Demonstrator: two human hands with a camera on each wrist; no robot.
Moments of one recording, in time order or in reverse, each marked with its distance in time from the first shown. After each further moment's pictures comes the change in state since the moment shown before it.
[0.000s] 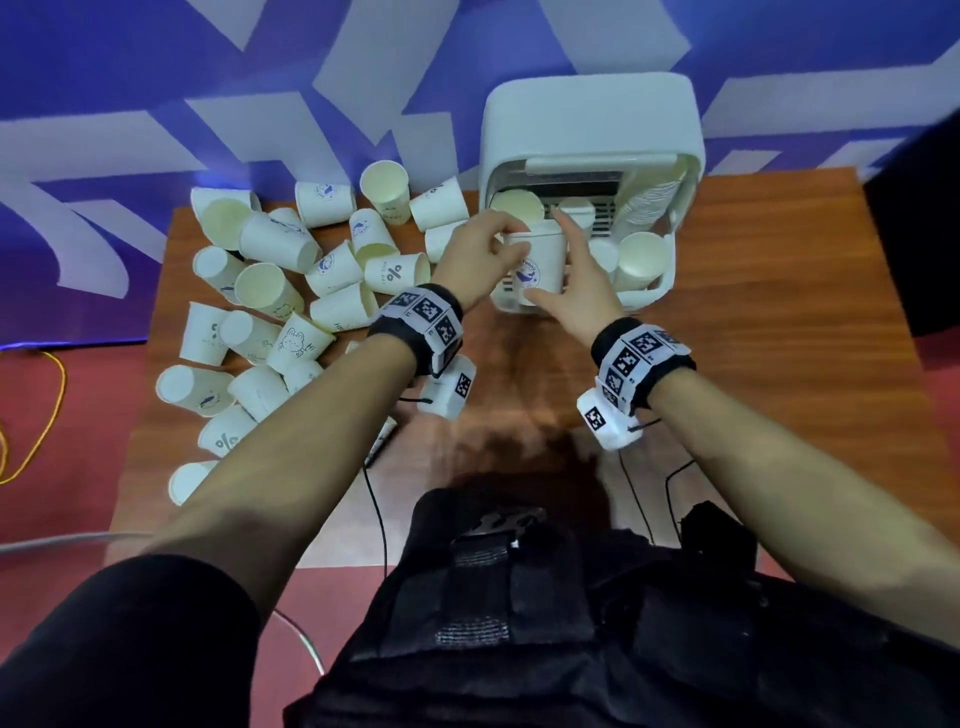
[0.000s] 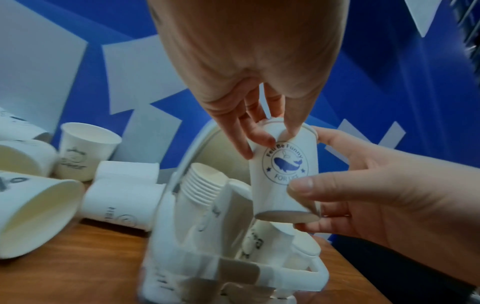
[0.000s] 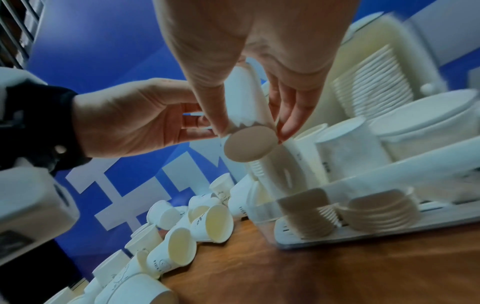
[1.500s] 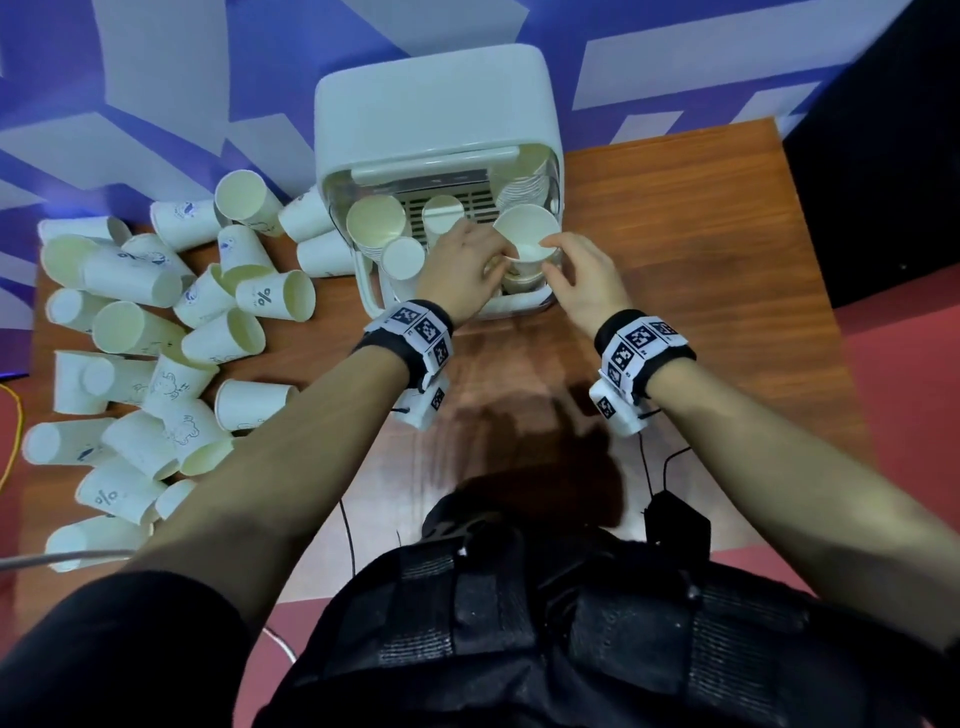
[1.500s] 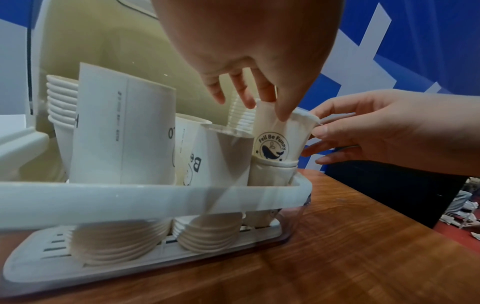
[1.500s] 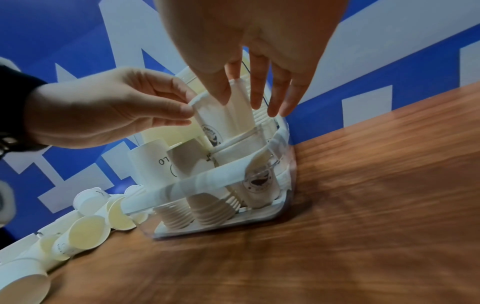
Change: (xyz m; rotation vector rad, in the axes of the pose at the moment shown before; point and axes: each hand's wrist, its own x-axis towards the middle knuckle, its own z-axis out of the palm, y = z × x) left_hand 0.053 0.039 0.146 0.441 -0.149 0.281; right_hand 0.024 0.114 -0.144 -0.286 0.137 -0.140
